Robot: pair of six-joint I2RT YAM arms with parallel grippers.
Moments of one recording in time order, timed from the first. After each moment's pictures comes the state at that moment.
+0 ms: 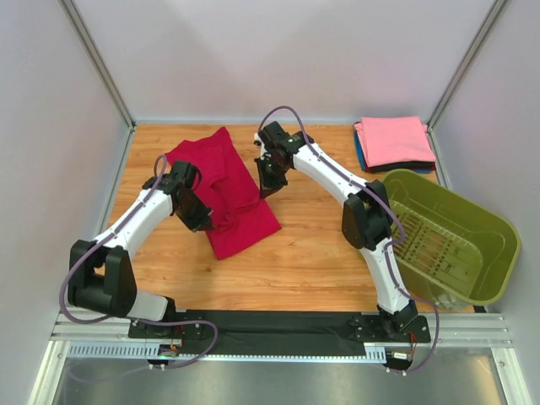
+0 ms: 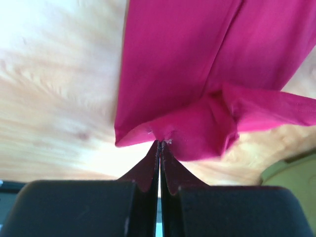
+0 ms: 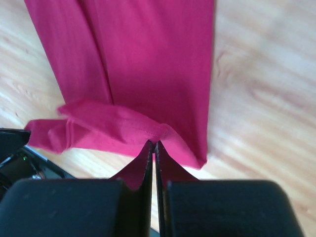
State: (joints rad) left arm -0.25 1.39 0.99 -0.87 0.11 -1.00; right arm 0.64 2.26 2.11 -1.01 -0.28 0.39
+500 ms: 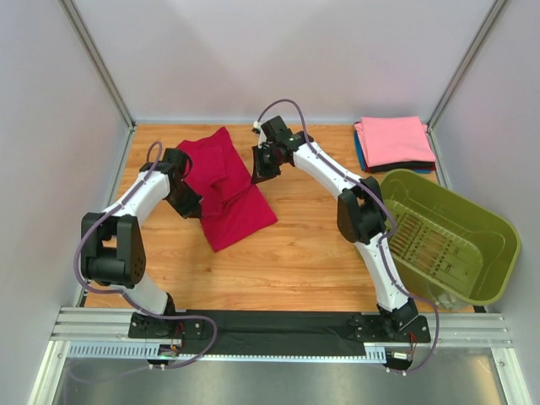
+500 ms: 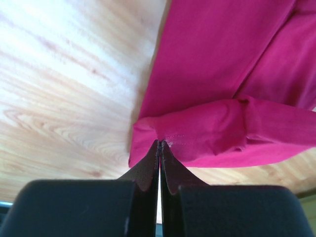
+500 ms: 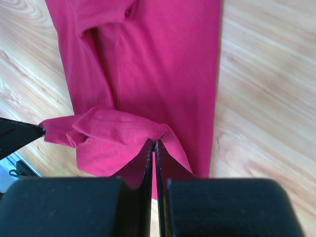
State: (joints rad) left arm -0.11 1.61 1.15 -0.87 0.04 -0.88; right arm 0.59 2.37 2.20 -0.78 -0.35 0.40
